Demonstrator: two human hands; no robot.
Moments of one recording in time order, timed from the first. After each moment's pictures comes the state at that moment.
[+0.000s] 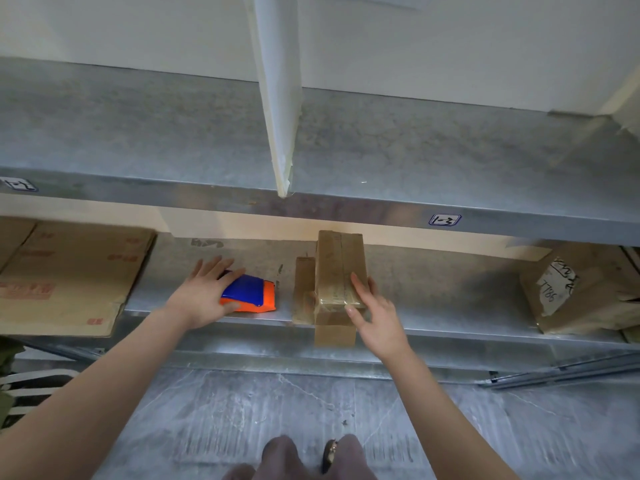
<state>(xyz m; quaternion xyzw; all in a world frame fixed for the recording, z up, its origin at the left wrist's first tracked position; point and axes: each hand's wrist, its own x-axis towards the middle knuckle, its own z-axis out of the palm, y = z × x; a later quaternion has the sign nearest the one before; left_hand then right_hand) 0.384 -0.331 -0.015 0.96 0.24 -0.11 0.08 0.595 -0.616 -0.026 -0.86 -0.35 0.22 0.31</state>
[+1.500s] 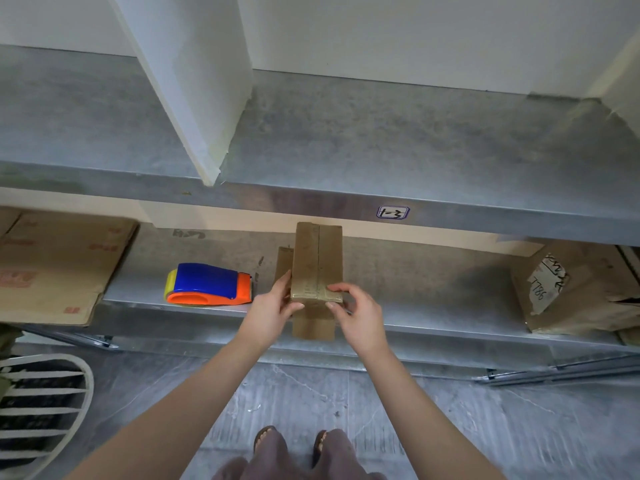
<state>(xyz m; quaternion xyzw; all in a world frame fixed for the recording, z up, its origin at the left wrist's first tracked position) 0.476 -0.487 -0.026 0.80 0.33 0.08 0.49 0.608 -0.626 -0.036 -0.78 -0.30 0.21 0.51</state>
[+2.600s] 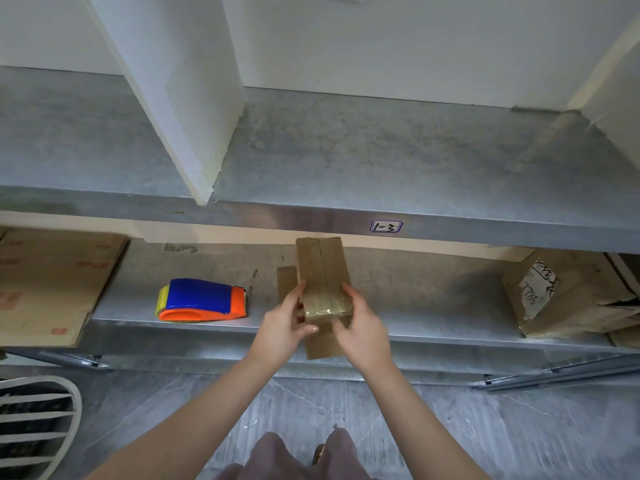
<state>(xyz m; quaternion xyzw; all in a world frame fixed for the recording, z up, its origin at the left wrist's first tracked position) 0.493 -0.506 -0.030 0.79 0.31 0.09 0.53 0.606 -0.634 -0.021 -0.88 -0.29 0.19 0.32</state>
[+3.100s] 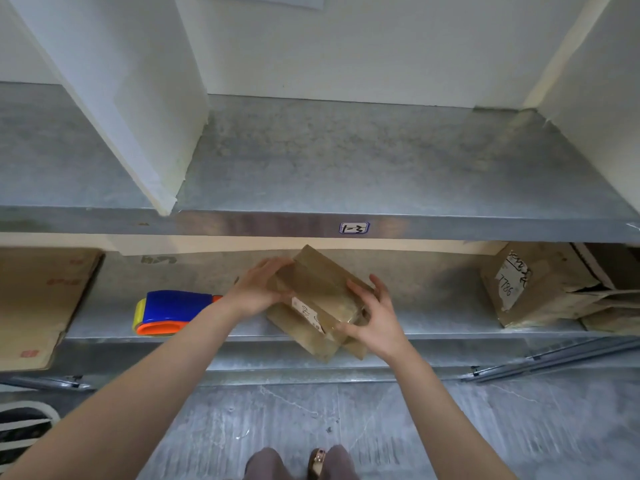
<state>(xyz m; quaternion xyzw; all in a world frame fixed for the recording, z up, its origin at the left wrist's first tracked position) 0.538 -0.430 -0.006 0.87 0.25 -0.02 0.43 0.661 -0.671 -0.015 -0.84 -0.29 0.24 0.38</state>
